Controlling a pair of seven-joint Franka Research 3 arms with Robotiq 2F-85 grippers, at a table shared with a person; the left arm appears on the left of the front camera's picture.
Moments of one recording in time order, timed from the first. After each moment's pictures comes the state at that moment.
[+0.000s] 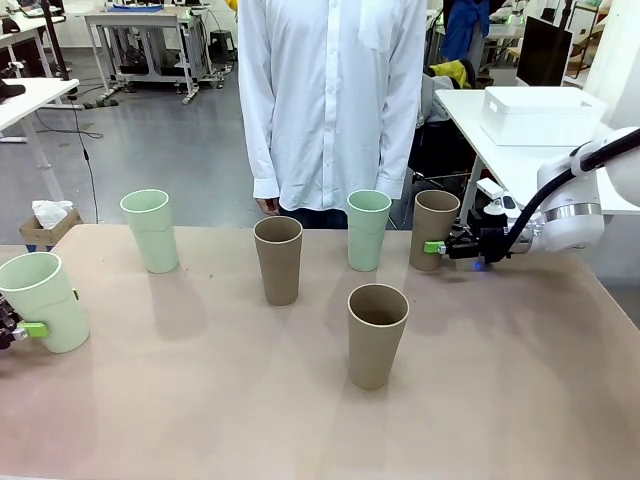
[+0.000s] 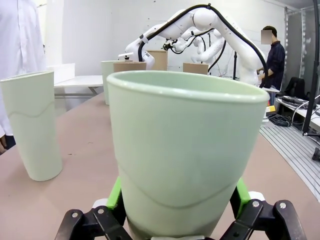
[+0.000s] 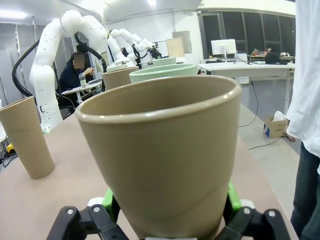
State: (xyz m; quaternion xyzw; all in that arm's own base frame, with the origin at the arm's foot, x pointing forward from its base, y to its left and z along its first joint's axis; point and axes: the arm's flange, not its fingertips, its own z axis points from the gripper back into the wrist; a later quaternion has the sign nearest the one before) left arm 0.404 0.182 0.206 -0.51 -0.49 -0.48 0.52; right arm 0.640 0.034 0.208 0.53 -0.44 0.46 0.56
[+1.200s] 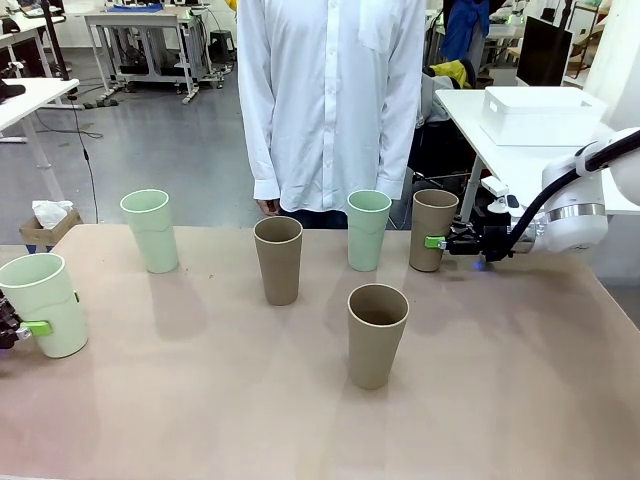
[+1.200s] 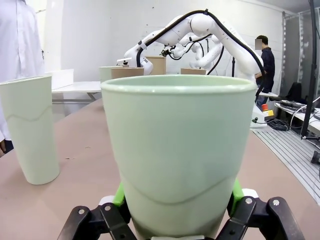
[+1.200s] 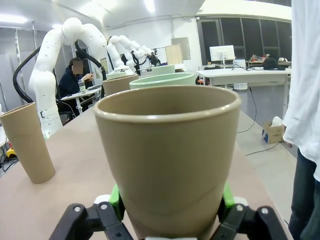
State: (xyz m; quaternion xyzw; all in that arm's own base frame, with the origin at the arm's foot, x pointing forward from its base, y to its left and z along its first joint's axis) left arm 0.402 0.180 0.202 -0.52 -0.49 -0.48 0.51; right arm 0.640 0.030 0.211 0.54 -0.45 0.45 0.55
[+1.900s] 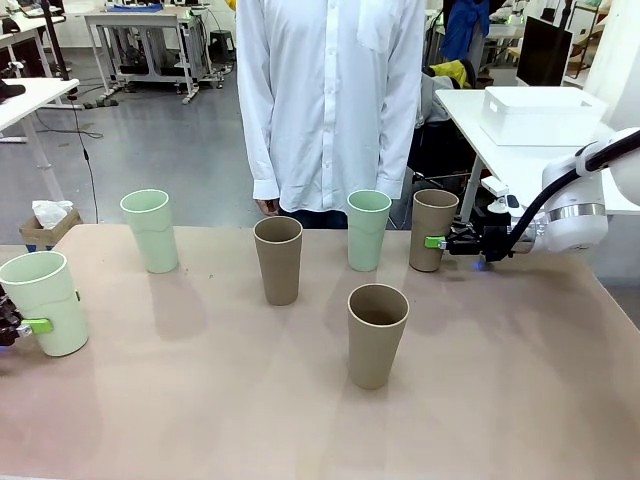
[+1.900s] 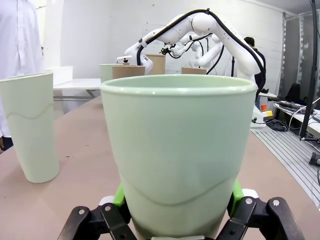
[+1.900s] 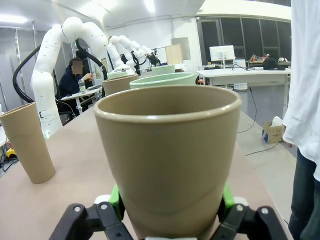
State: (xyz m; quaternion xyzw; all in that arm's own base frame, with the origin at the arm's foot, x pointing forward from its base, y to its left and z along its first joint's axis) left arm 0.406 0.179 0.204 -0.53 -0.49 -0.47 0.51; right arm 0.640 0.030 0.211 0.54 -0.45 0.45 0.55
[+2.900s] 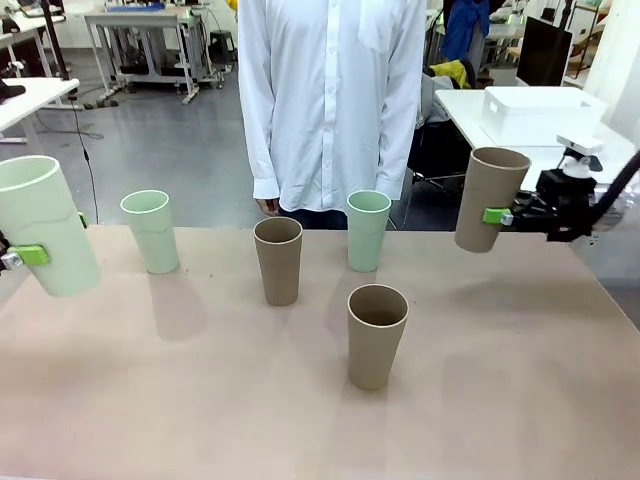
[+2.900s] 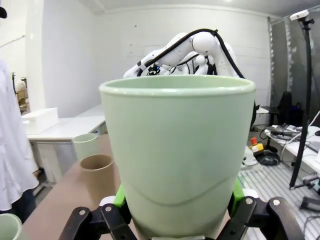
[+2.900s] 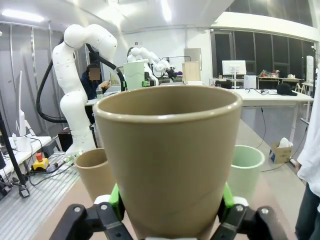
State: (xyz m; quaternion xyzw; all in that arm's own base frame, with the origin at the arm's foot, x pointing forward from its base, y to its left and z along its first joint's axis) left arm 0.350 0.073 0.385 -0.54 -0.51 -0.49 0.46; right arm 0.511 -0.010 0.351 0.54 -0.47 0.47 0.52
